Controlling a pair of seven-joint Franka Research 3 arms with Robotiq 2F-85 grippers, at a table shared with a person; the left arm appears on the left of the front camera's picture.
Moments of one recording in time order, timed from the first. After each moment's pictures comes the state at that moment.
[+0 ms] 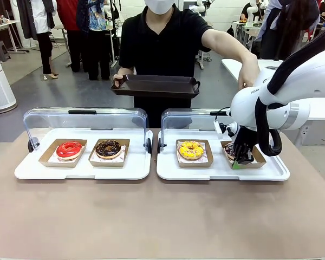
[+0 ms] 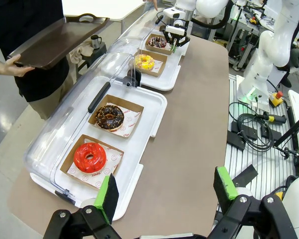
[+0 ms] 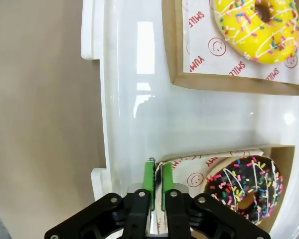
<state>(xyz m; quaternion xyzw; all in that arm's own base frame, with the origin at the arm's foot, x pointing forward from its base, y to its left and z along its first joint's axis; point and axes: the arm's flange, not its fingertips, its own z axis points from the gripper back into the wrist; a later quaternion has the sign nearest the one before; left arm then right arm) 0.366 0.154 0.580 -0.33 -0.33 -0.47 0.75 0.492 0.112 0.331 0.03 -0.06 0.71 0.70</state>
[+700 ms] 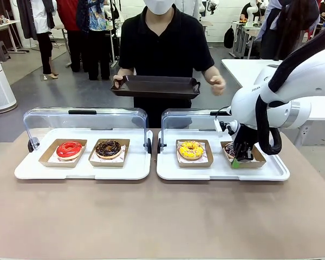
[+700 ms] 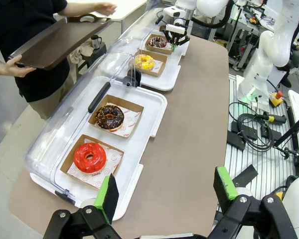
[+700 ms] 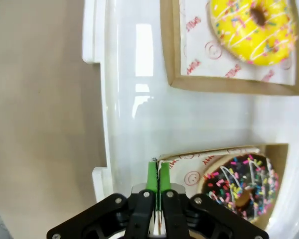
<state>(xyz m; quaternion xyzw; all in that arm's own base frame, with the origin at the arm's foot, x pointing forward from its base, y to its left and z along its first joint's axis) 0.366 0.154 0.580 -0.33 -0.33 -0.47 0.75 0.490 0.114 0.341 0.03 -0.06 0.70 0.71</state>
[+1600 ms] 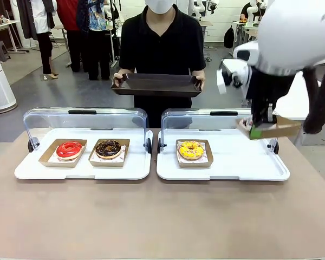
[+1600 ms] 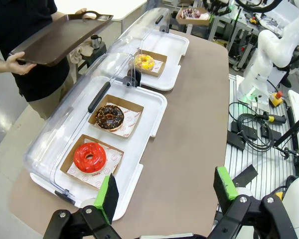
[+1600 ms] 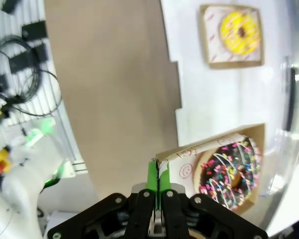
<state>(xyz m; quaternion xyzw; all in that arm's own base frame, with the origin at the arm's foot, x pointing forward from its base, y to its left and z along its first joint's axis) 0.366 0.154 0.579 -0.34 -0.33 -0.47 0.75 0.347 0.165 0.564 -0.06 -0.04 0.65 0.75</state>
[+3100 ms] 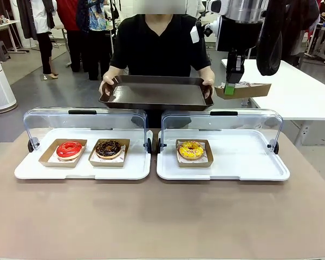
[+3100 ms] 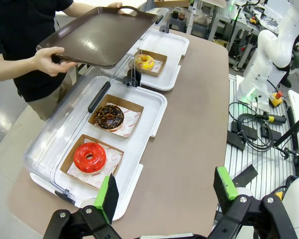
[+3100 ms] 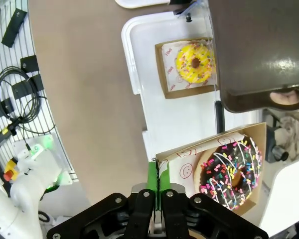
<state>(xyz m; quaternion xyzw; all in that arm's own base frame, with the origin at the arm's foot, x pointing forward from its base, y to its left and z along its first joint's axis) 0.366 0.154 0.579 -0.34 -0.33 -0.47 0.75 0.443 0.215 0.627 -0.04 -0.04 0.64 0.76</state>
